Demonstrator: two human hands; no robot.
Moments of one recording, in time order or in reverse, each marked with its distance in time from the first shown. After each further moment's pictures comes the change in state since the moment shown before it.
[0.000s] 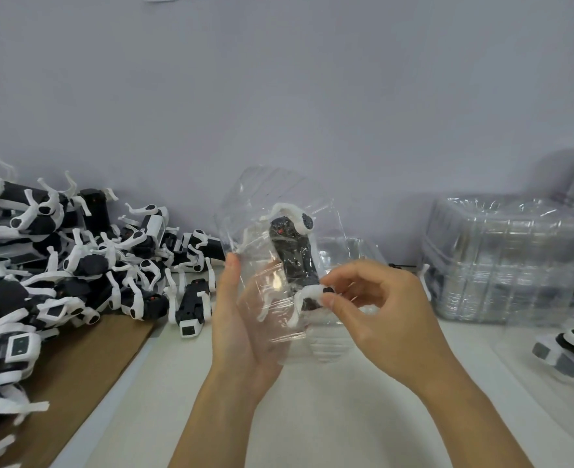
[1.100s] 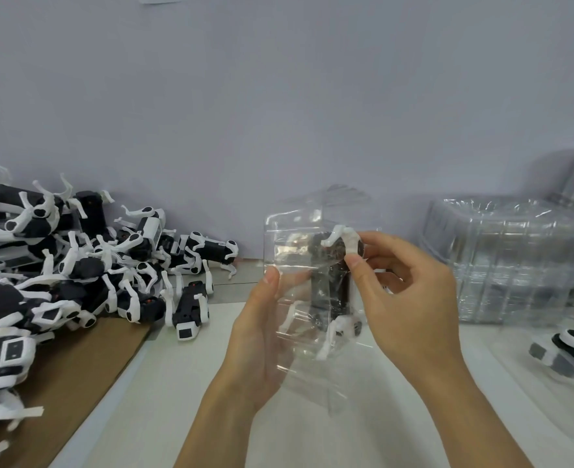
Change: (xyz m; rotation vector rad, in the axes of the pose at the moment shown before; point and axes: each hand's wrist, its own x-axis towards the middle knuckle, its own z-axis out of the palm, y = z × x) left_hand -0.006 -0.004 0.008 0.222 -0.200 0.034; right_hand 0.007 -0.001 -0.004 0.045 0.347 -0.073
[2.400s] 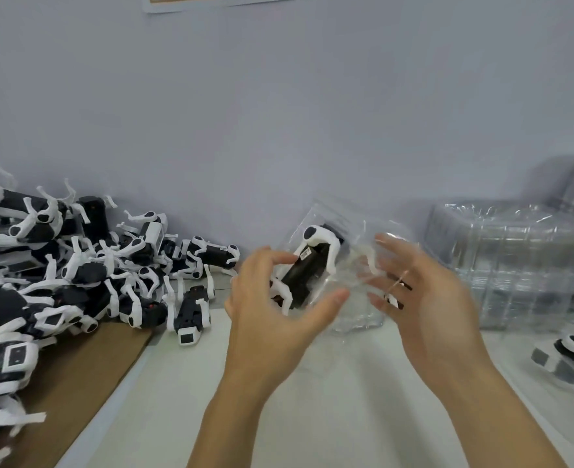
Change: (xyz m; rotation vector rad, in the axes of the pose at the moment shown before) left_hand 0.001 0.010 0.011 0.949 0.314 0.502; right_hand 0.011 -0.005 -0.013 0.548 0.026 0.643
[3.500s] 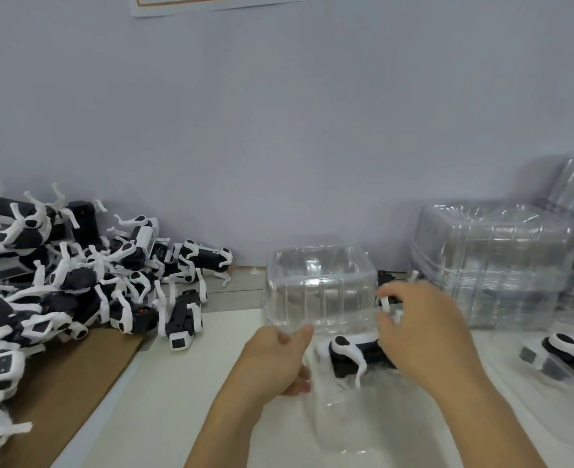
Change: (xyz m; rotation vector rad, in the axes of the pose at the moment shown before) left_hand -0.005 -0.032 0.016 -0.038 -0.422 -0.729; right_hand 0.006 0.019 -0.037 -1.408 0.048 -0.274
